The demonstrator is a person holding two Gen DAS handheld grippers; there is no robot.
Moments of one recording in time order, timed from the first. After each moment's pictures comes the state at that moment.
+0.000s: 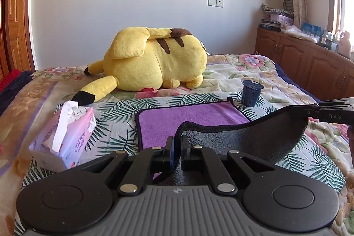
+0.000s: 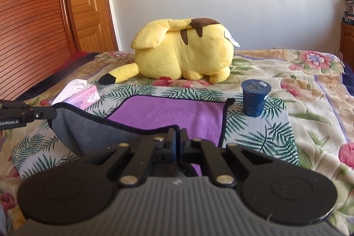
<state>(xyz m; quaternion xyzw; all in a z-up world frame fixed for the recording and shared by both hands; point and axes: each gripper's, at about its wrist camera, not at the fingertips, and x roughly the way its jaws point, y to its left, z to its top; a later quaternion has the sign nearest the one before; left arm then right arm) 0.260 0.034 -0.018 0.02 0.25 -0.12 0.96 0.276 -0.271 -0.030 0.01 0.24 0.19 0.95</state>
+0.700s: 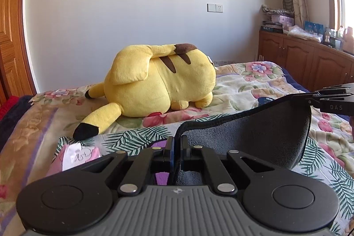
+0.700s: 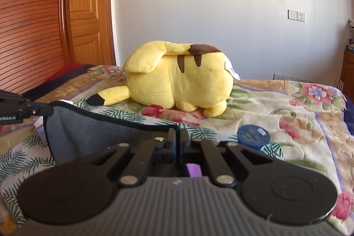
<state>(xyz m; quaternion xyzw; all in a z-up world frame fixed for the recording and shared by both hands) 0.325 0.036 0.008 0.05 0.23 -0.12 0.96 0.330 -0.260 -0.004 -0.03 0.19 0.20 0.96</state>
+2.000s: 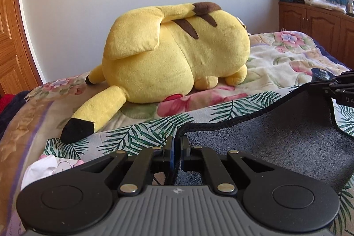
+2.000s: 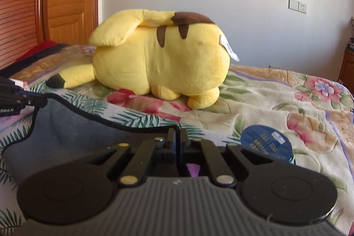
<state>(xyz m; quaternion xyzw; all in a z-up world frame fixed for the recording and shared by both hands) 0.446 0.025 -0.069 0.10 0.28 -0.07 0.95 0.431 -0.245 -0.076 -0.07 0.23 0.17 0.96</state>
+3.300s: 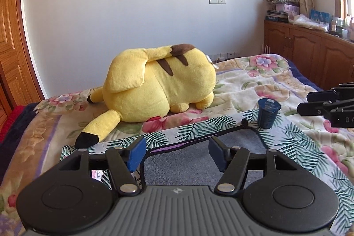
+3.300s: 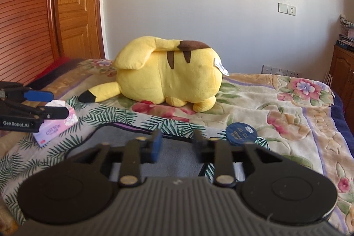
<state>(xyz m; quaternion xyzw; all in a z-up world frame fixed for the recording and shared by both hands) 0.329 -0.011 0.042 0.08 0.25 -0.09 0.96 0.313 -0.259 0.028 -0.03 0.23 0.17 0.96</state>
